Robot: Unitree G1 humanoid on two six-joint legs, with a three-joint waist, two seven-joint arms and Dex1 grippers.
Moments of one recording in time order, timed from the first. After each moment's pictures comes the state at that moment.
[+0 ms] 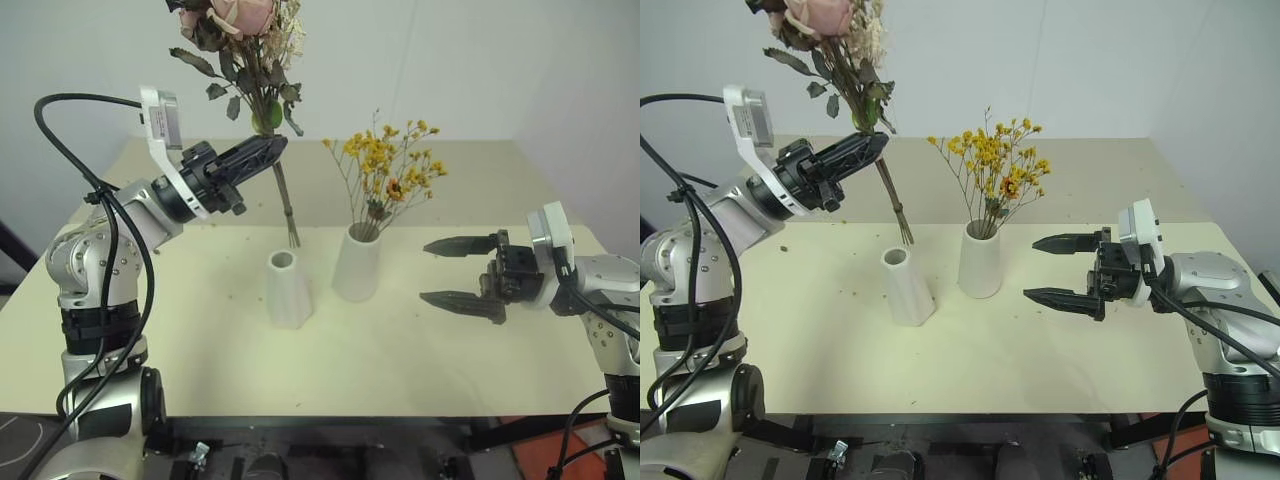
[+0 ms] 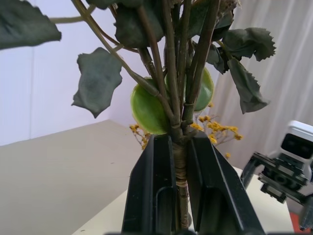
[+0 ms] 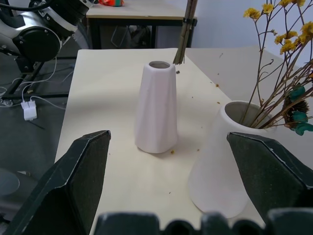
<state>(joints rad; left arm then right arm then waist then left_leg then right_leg) -0.86 0.55 0.28 -0.05 -0.87 0.81 -0.79 -0.46 -0.80 -0.18 -0.12 0.65 0.37 1.31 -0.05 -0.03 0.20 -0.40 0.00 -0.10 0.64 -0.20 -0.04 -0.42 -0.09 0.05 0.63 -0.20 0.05</state>
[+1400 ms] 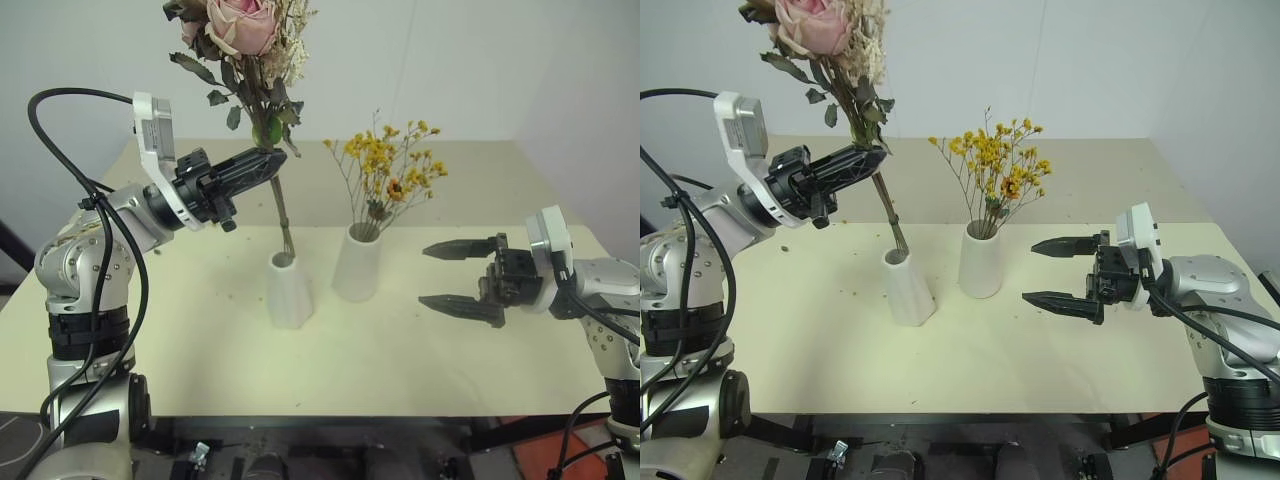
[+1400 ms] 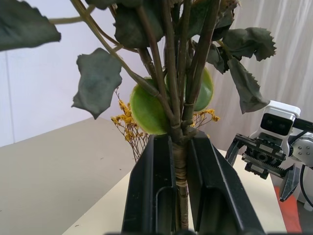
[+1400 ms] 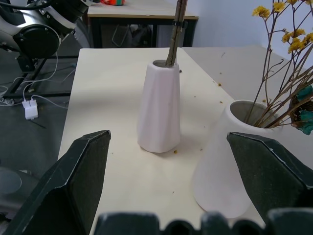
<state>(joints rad) -0.82 0.61 0.26 -0.05 -0.86 0.76 -0.90 -0.44 -0.80 -0.18 -0.14 0.66 0.37 1.30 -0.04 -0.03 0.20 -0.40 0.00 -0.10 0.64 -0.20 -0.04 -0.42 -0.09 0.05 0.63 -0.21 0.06</state>
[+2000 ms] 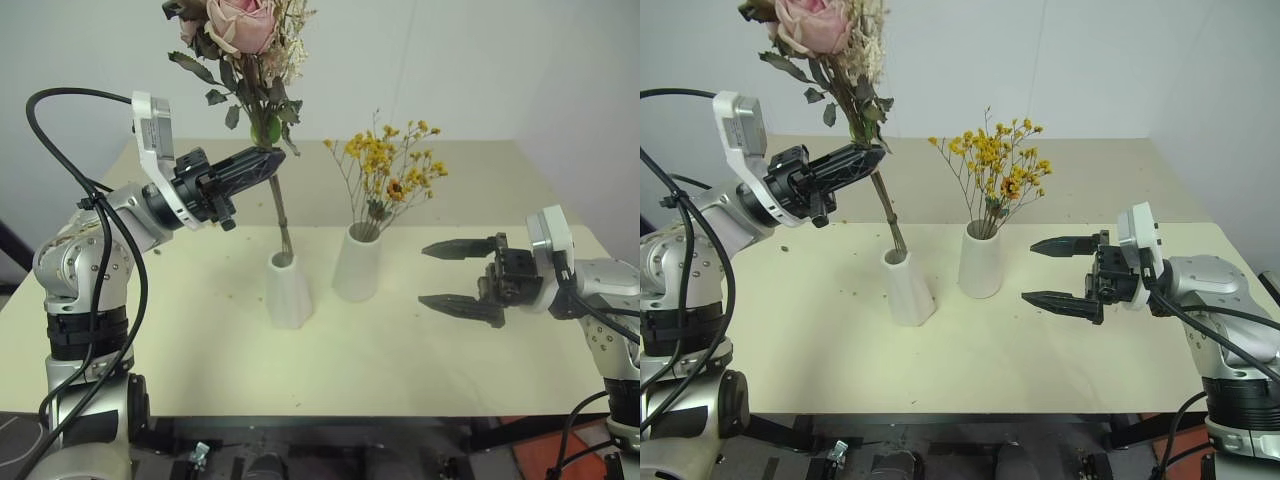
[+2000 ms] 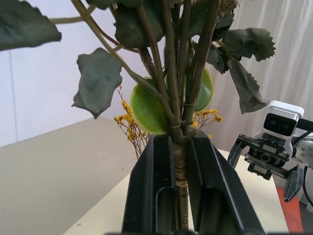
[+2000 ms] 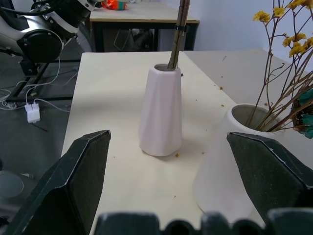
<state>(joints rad) -0.82 0.61 0.26 -0.05 -0.87 0.76 -0.88 -0.44 -0.80 -0.18 -0.14 0.67 0.37 1.30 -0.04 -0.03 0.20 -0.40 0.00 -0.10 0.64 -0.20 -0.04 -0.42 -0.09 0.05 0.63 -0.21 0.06</state>
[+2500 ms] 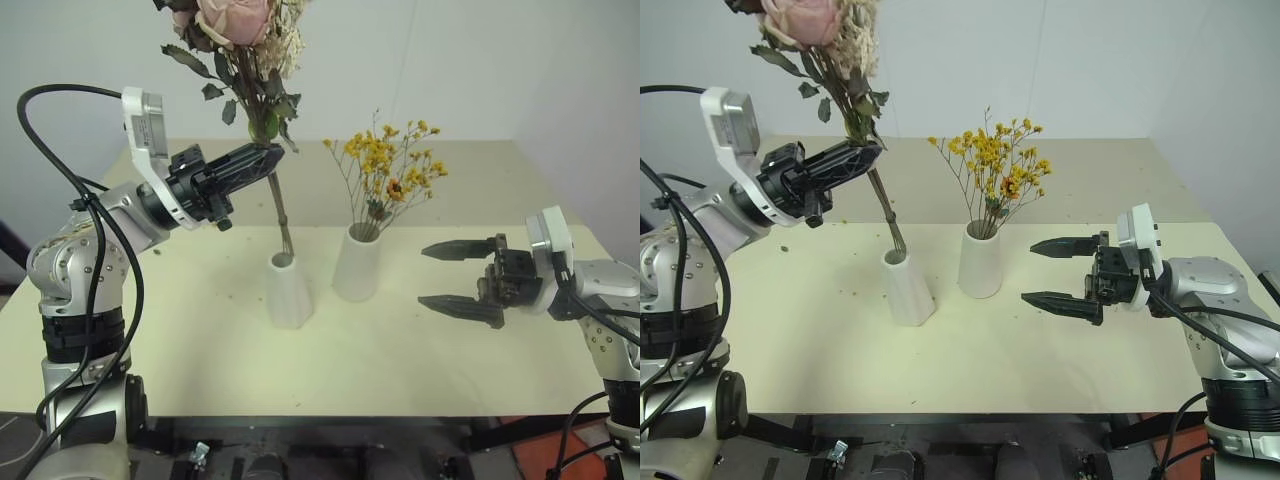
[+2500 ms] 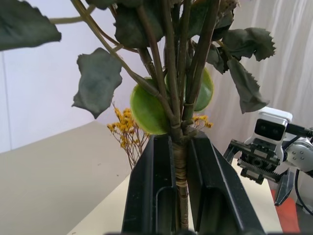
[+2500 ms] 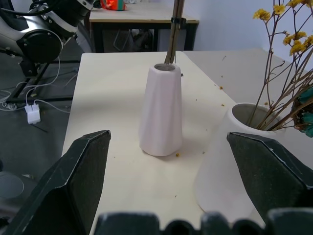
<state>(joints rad) -0.82 0.62 0.28 -0.09 -0.91 0.77 -0.88 -0.43 -0.79 -0.18 -0.14 0.67 0.37 1.29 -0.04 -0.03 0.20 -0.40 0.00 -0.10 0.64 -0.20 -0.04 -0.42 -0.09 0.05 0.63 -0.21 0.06</state>
